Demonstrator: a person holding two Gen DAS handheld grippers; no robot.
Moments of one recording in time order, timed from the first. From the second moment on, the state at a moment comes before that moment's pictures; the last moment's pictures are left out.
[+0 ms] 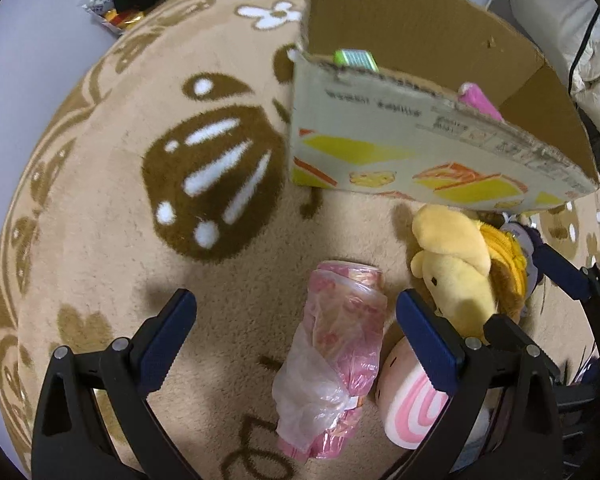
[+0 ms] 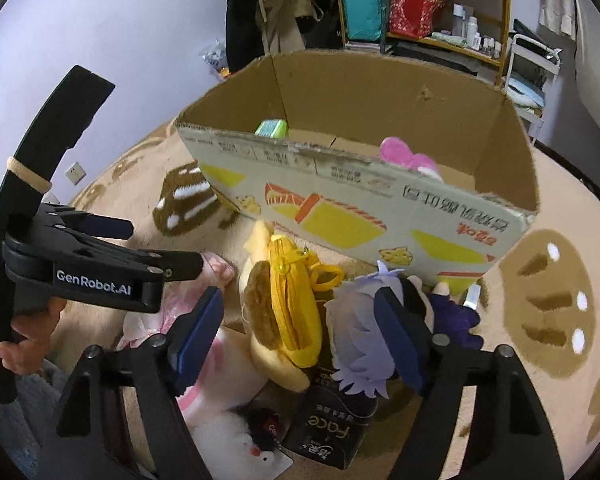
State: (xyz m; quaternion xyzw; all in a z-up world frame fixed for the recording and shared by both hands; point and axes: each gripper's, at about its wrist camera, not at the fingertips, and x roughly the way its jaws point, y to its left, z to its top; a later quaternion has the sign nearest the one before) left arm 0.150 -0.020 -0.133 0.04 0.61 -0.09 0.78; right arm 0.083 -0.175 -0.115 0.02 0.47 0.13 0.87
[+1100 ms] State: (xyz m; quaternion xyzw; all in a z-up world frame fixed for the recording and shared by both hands) left arm 0.146 0.005 -0.130 -0.03 0.61 -0.11 0.78; right arm 0.080 -0.175 -0.114 0.04 0.46 0.16 0.87
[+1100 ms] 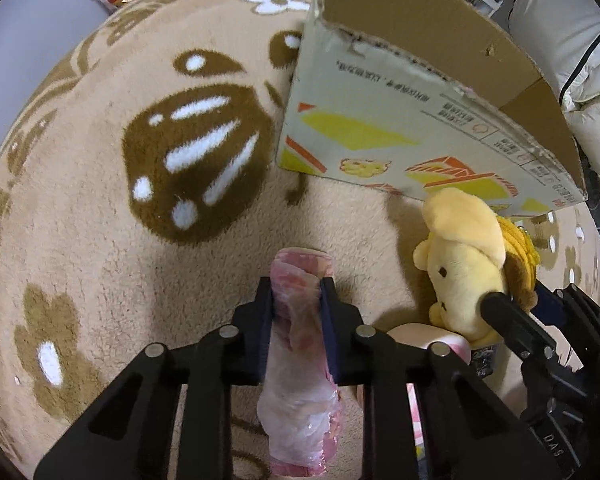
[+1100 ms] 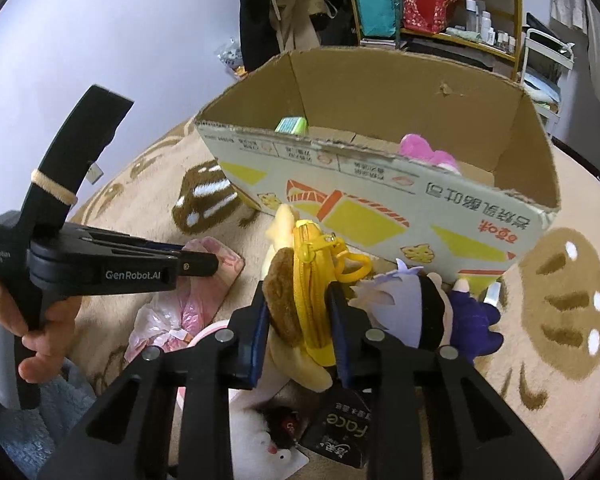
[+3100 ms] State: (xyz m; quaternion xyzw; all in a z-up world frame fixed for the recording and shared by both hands) left arm 0.118 -0.032 0.055 0.00 0.26 -0.11 0.96; right arm 0.055 -0.238 0.011 0.08 0.24 0.09 0.96
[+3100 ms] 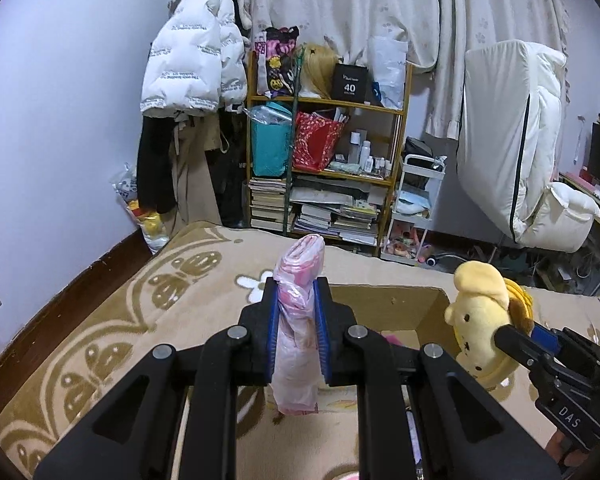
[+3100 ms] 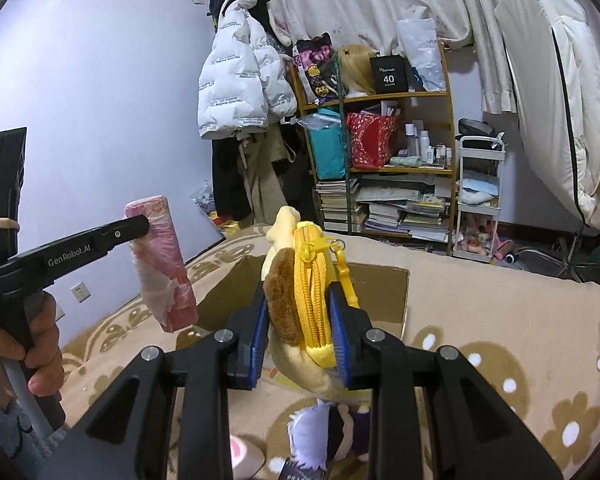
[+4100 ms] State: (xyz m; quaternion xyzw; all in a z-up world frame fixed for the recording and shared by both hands) left arm 0.173 -0.063 -0.005 0.03 0.36 -0.11 0.93; right arm 0.108 -0.259 -0.045 0.11 0.31 0.07 0.94
